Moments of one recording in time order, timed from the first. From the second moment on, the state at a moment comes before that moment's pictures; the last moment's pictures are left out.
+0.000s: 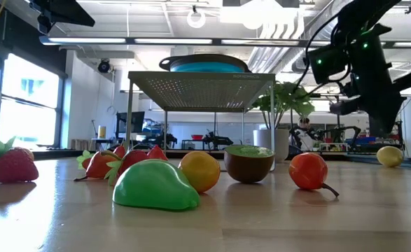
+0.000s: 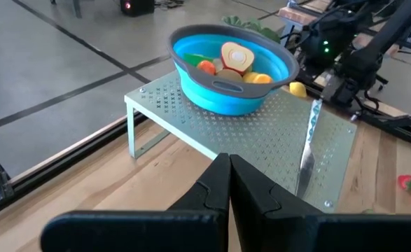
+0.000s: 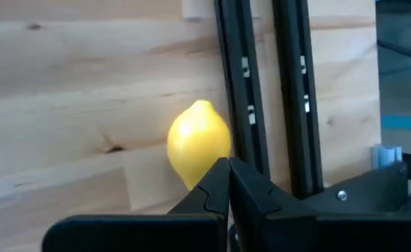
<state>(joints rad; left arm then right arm) -0.05 0.46 0.82 -0.71 -0.57 -0.42 -0.55 1.28 0.75 -1.26 0.38 1.19</state>
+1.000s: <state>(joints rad) -0.05 0.46 0.82 -0.71 -0.57 -0.43 -0.79 1.13 0.77 -1.35 0.21 0.88</state>
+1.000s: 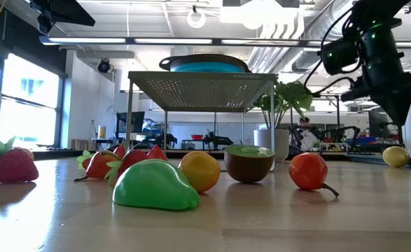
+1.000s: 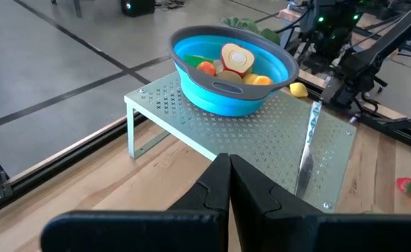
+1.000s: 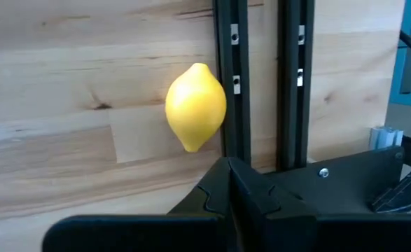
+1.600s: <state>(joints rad) -0.05 0.46 0.82 -0.71 -0.57 -0.43 -0.84 1.21 0.77 -1.28 0.26 0.70</state>
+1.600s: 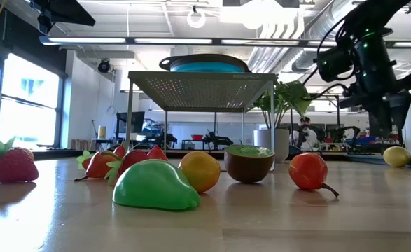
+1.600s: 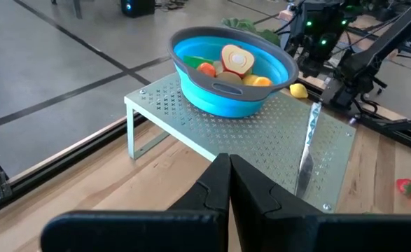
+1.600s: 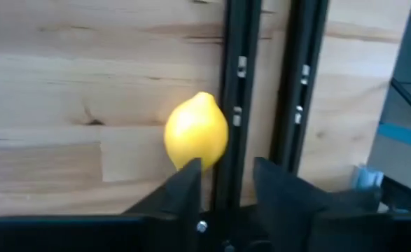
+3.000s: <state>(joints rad) -0.05 0.46 0.82 -0.71 -0.57 -0.43 -0.90 1.55 0.72 -1.13 0.17 0.65</state>
